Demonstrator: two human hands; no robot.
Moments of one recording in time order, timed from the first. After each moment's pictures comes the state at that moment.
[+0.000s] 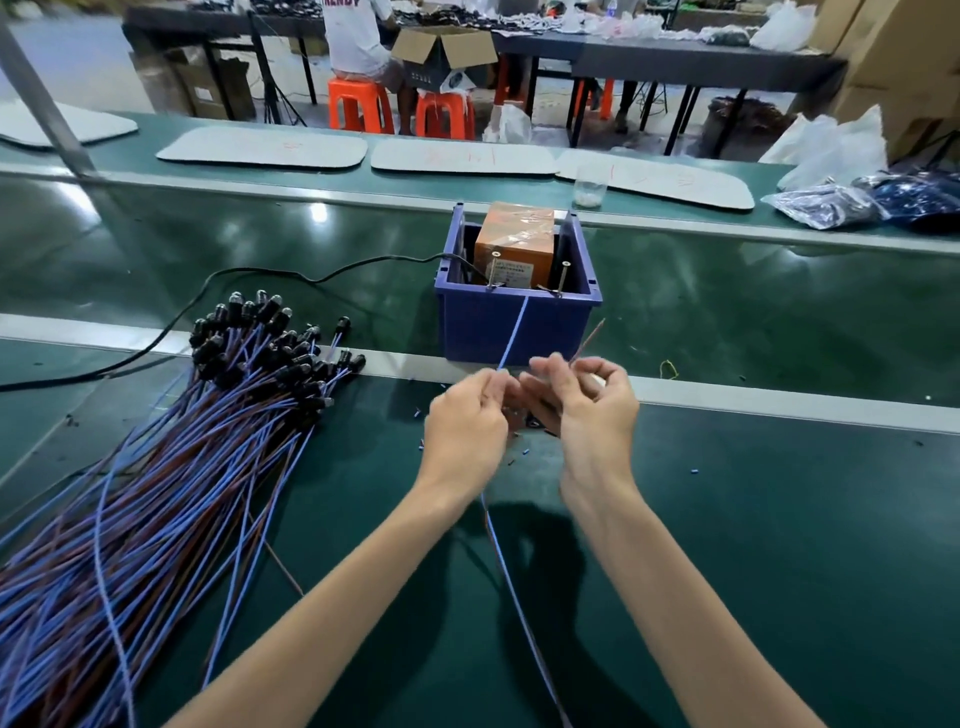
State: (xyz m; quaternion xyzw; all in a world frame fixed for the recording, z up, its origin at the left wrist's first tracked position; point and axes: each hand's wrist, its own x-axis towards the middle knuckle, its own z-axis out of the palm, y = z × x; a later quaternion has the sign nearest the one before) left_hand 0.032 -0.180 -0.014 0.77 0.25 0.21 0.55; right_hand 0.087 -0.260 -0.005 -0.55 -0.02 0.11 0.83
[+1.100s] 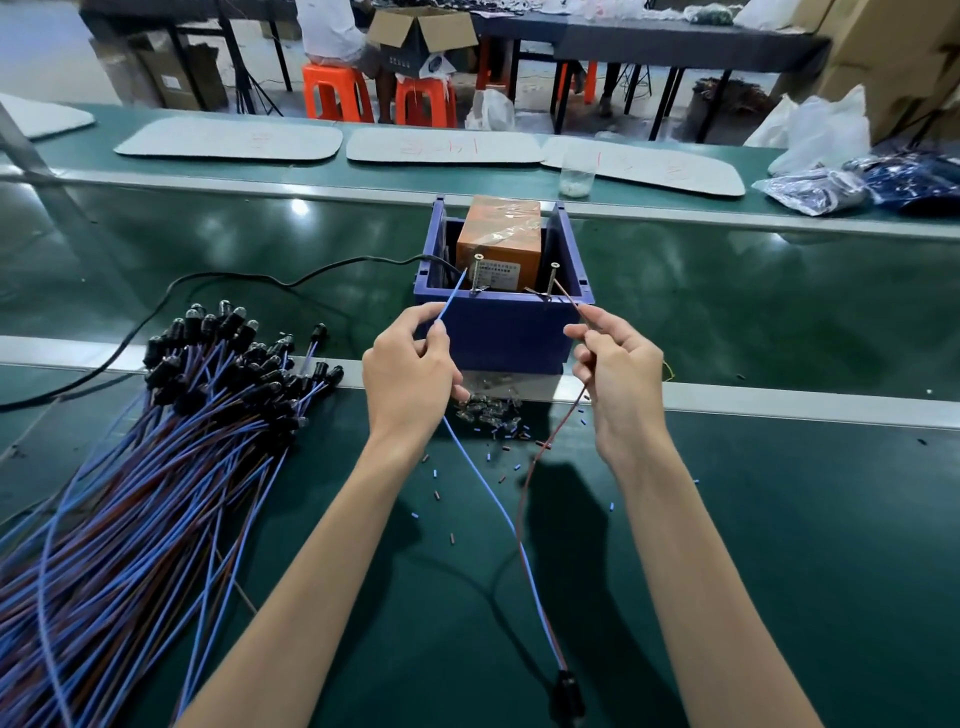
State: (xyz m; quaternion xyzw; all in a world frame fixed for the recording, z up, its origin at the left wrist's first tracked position) left_hand 0.069 -0.131 -0.003 0.74 0.28 0.33 0.52; right_hand 0.155 -0.263 0.004 -0.60 -0.03 0.09 0.80
